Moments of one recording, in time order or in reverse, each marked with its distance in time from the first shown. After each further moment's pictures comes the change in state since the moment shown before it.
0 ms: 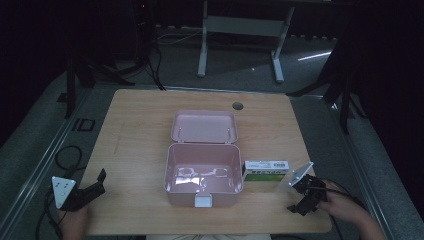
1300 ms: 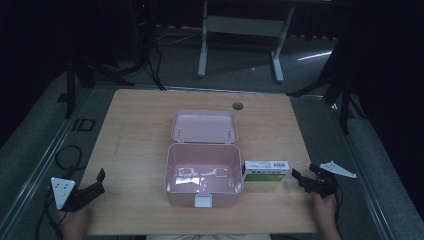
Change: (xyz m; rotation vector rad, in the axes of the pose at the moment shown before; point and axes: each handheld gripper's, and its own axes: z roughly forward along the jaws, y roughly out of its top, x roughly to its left) left arm -0.001 -0.001 -0.001 -0.012 0.029 0.006; right arm -0.039 -0.061 0.031 -0.807 -0.377 0.694
